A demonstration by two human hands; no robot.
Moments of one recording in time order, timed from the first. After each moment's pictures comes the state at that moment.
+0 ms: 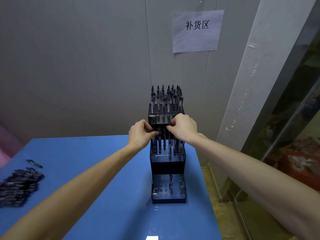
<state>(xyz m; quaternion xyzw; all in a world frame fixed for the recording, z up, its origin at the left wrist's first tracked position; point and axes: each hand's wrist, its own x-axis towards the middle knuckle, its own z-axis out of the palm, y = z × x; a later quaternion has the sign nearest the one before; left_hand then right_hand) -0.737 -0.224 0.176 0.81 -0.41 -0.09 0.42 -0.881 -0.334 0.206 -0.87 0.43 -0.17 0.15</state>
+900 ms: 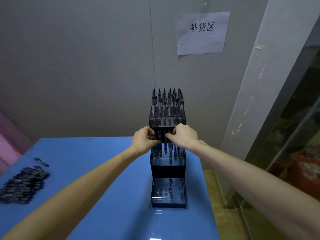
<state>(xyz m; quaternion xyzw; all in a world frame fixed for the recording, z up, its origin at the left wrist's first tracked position) -0.741 -0.225 0.172 0.83 -0.45 -0.13 0.32 -0.884 -0.335 0.195 -0.88 0.43 -0.09 0.18</state>
